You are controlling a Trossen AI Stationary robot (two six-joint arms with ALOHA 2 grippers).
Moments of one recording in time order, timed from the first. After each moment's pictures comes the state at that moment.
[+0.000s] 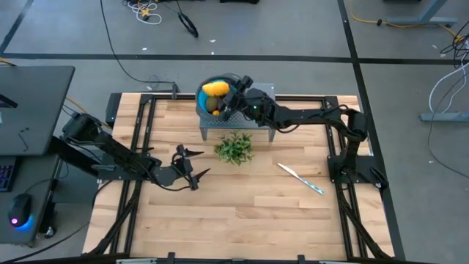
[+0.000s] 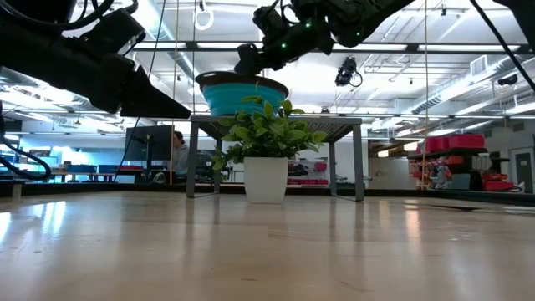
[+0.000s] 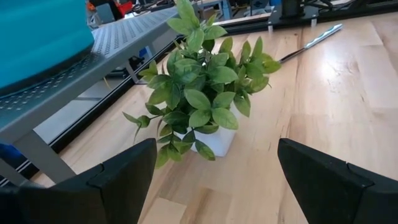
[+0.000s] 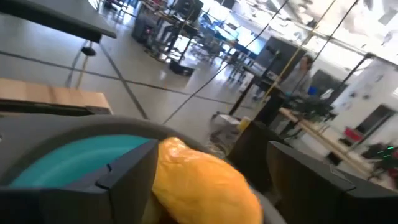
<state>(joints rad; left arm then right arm) -0.44 1.31 0.29 0.65 -0.90 -0.07 -0.27 1.87 1.39 0.43 0.44 -0.49</state>
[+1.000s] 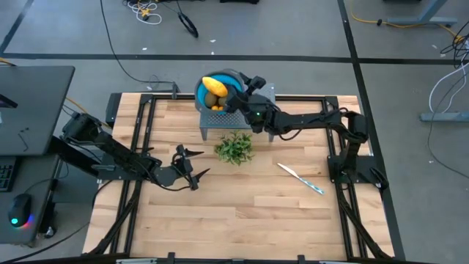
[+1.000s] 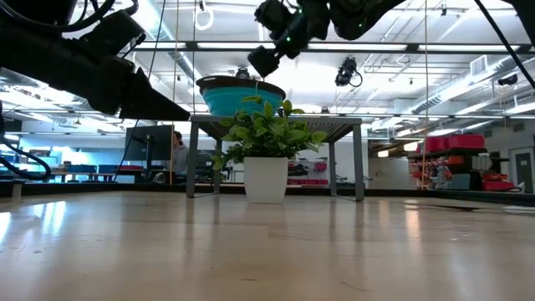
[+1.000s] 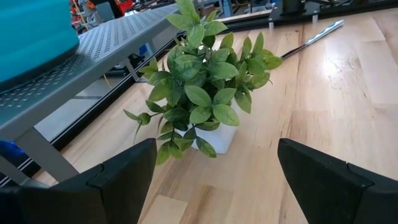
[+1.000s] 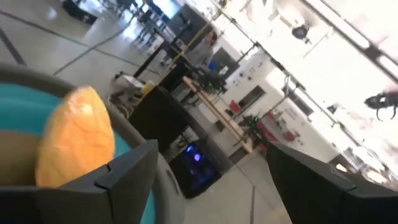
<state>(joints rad) -0.44 1.31 0.29 0.63 -0.90 -0.07 -0.19 1.86 1.39 0.57 0.93 -0.84</state>
